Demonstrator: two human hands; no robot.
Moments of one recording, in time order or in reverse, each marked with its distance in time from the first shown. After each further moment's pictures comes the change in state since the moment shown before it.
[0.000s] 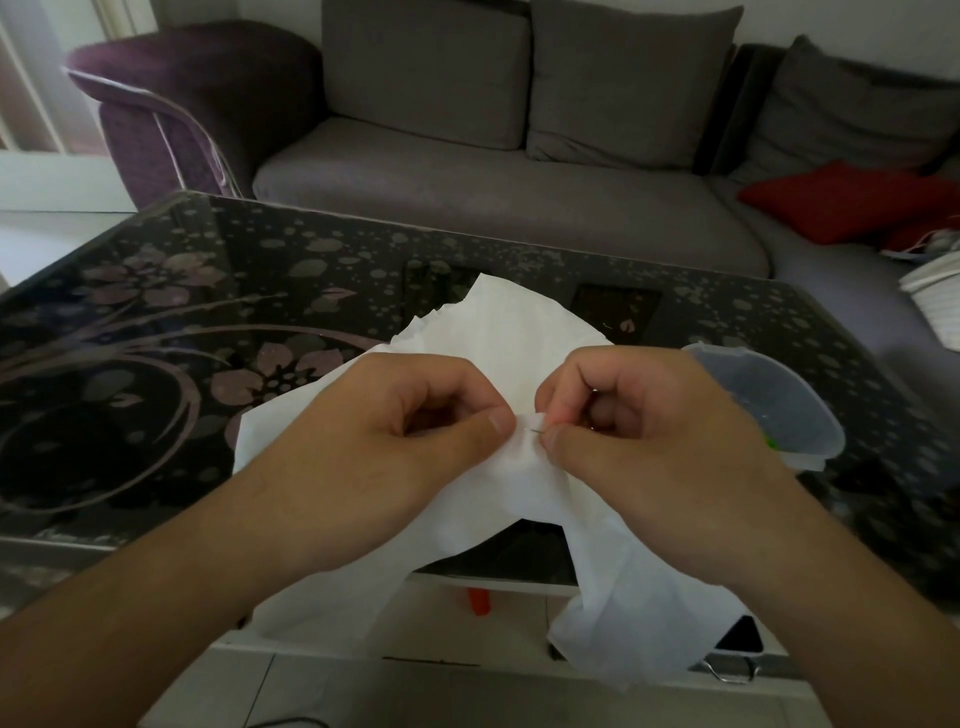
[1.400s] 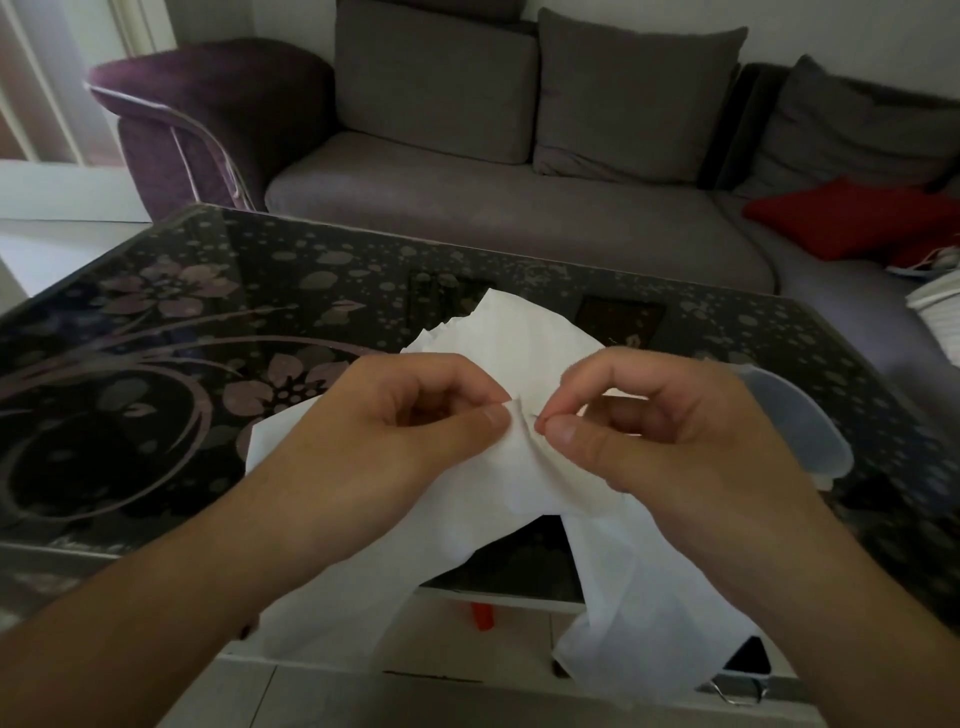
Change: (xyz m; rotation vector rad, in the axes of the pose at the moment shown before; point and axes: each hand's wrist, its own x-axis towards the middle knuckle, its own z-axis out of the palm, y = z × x) left_hand 0.002 0.001 -0.007 -0.141 0.047 -0.050; right_hand 0.001 -0.007 -0.004 0.207 0.040 -0.067
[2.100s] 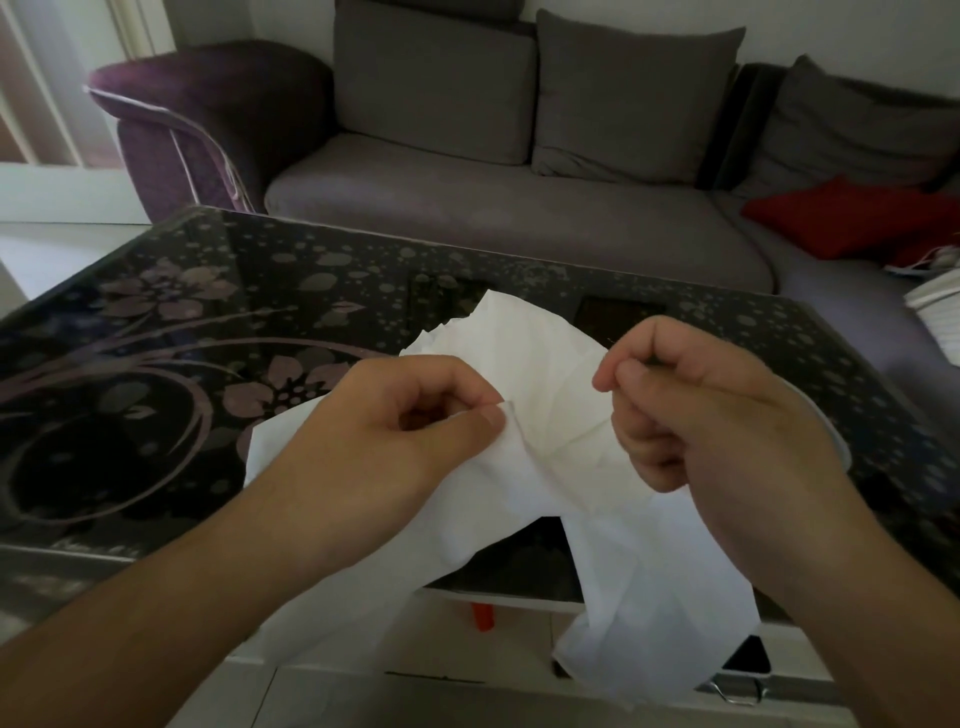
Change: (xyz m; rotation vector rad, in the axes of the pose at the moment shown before) left_hand -0.002 0.000 0.007 0.060 0.062 -0.014; right_hand 0.010 0.010 -0.020 0.047 0.030 0.292
